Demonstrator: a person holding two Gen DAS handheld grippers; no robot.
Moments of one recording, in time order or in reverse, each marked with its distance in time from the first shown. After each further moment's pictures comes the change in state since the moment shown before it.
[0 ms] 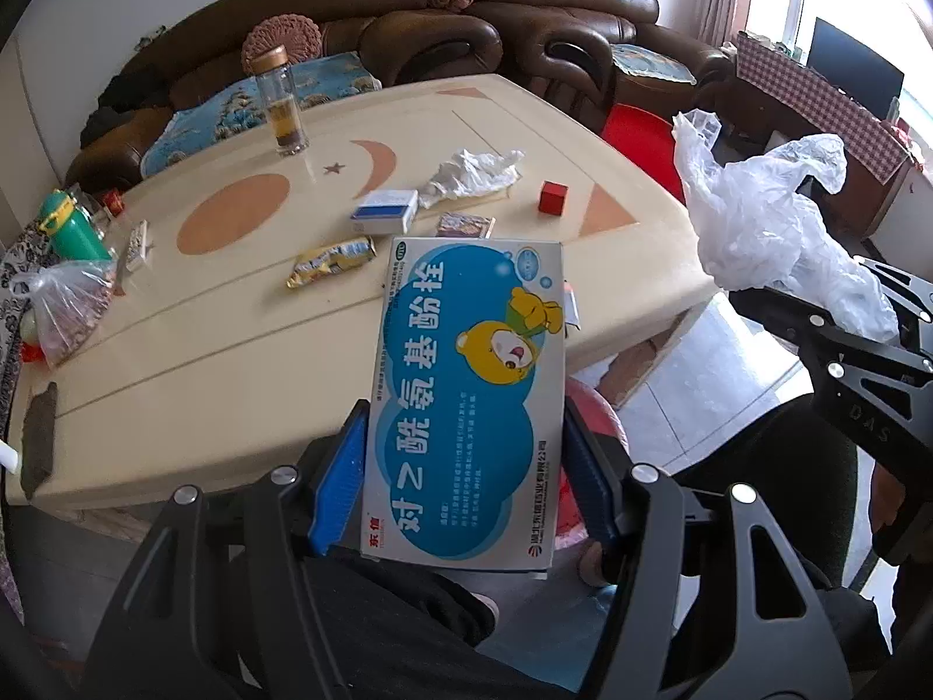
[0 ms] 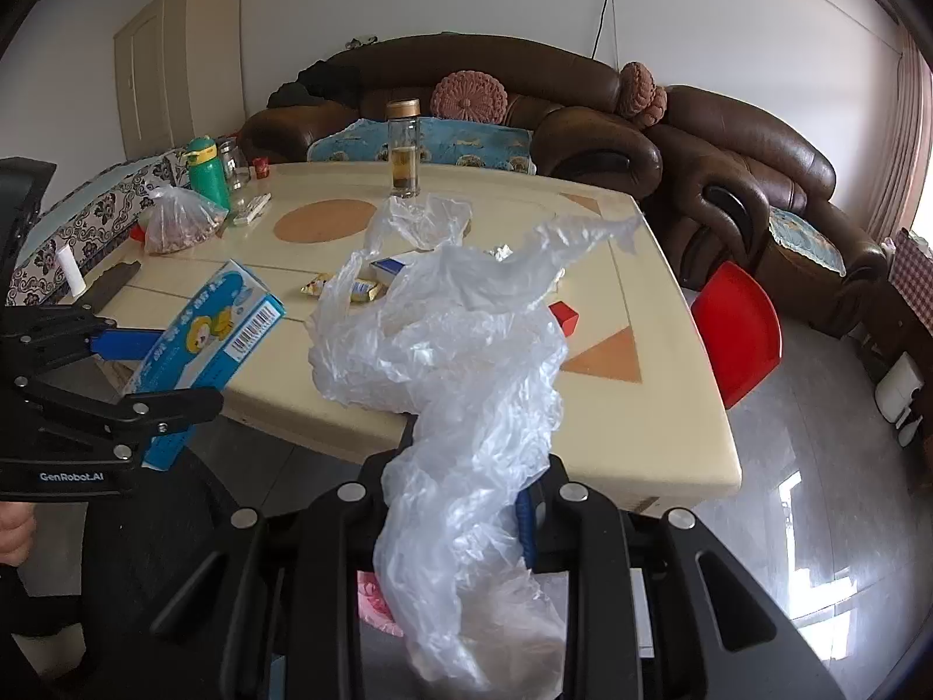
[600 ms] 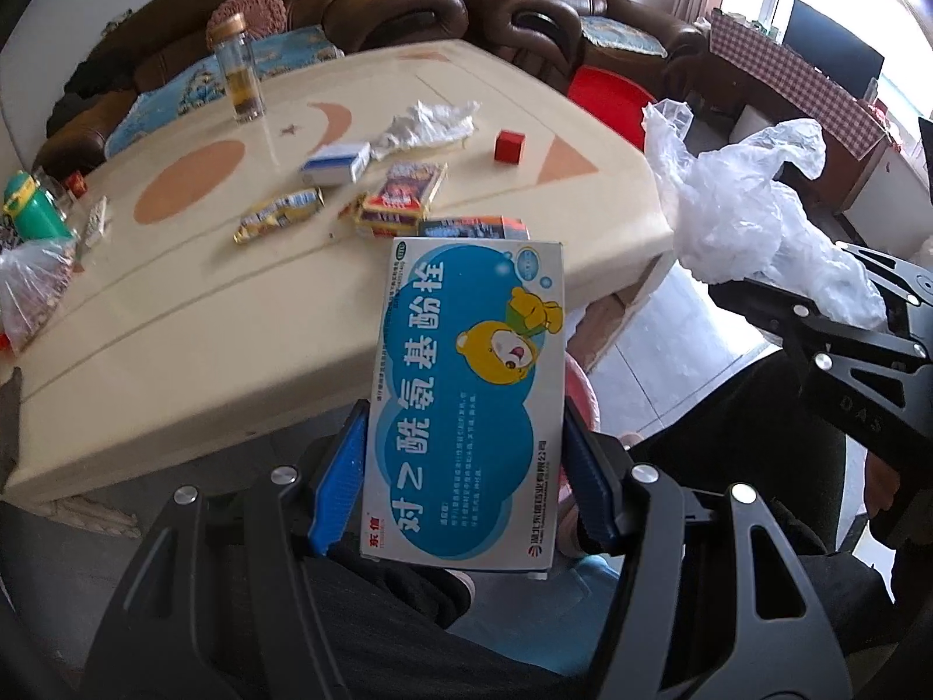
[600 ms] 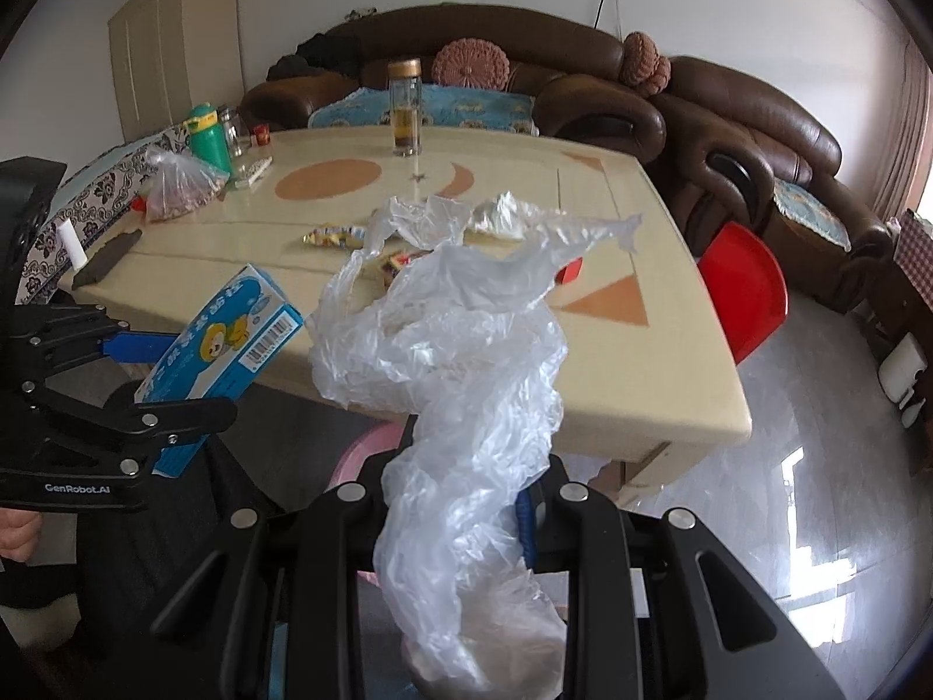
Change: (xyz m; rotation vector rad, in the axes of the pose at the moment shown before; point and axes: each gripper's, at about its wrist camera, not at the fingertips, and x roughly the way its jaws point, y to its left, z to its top) left arm 0.028 -0.019 -0.029 0.026 0.072 -0.075; right arm 0.010 0.003 -0.034 0.005 0.090 0.013
